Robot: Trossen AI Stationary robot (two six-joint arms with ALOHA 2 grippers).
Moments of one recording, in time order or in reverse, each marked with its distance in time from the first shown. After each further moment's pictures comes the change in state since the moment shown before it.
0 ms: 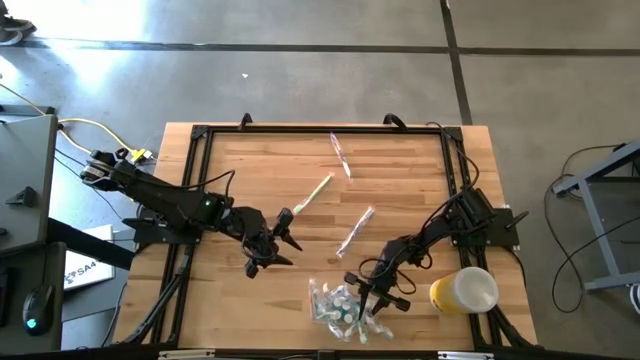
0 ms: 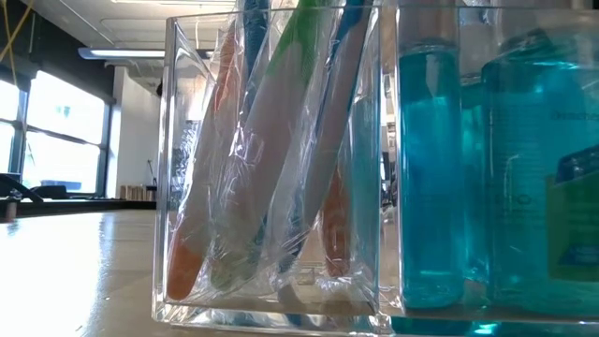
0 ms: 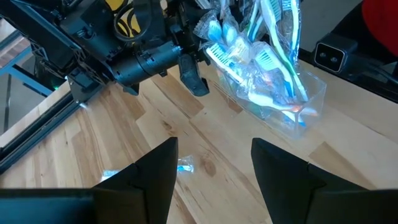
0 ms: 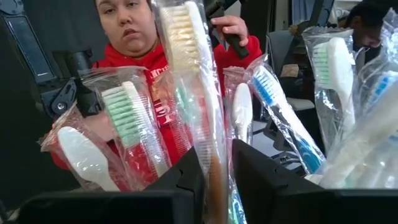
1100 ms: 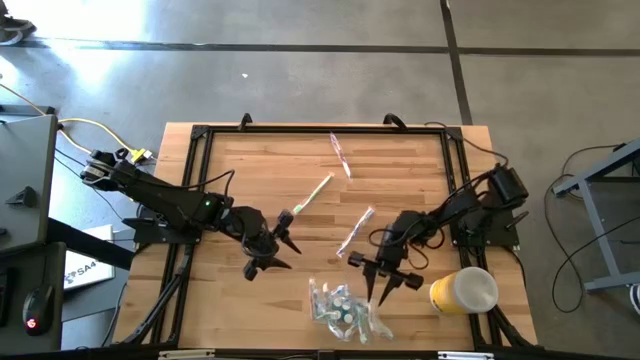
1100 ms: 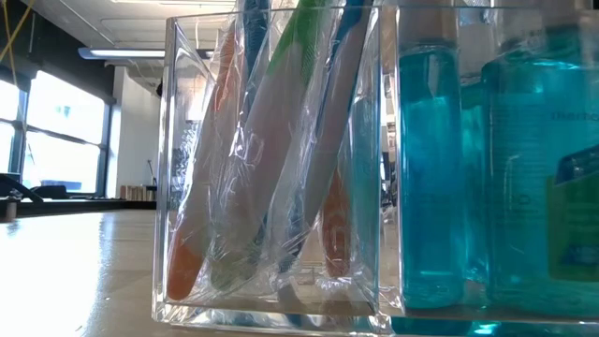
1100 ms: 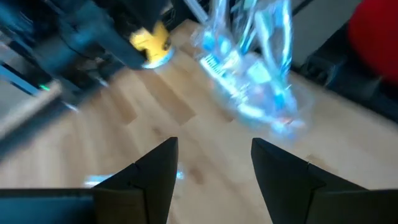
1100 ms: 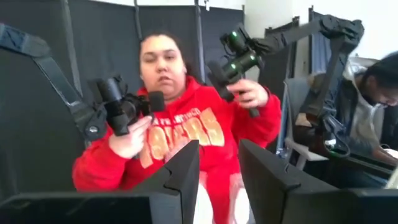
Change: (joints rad) left arm 0.000 0.000 0.000 0.015 0.036 -0.052; right arm -0.131 -0.278 0.000 -0.057 -0.203 0.119
